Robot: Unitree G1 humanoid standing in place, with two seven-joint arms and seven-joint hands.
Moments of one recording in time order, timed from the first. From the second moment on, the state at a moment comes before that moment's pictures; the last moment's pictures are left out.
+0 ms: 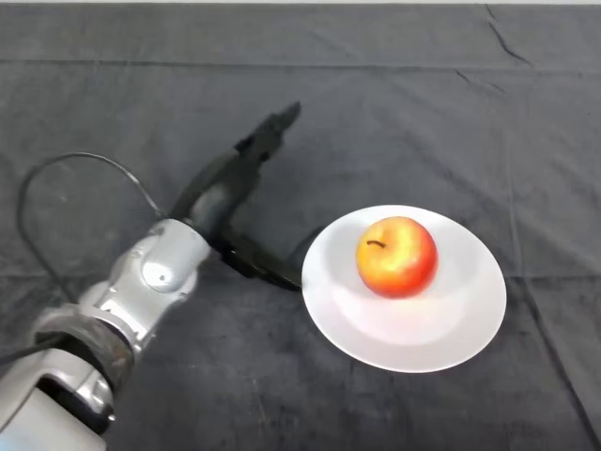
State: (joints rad) left arm -0.81 0.33 -0.55 1.07 0.02 -0.57 0.12; right arm -0.40 -0.74 0.04 1.14 -0.30 -0.16 -0.15
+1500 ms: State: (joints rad) left arm -0.48 0.54 -0.05 1.14 -0.16 -0.60 0.14; right arm -0.40 -0.73 0.04 1.14 -0.30 -0.16 -0.15
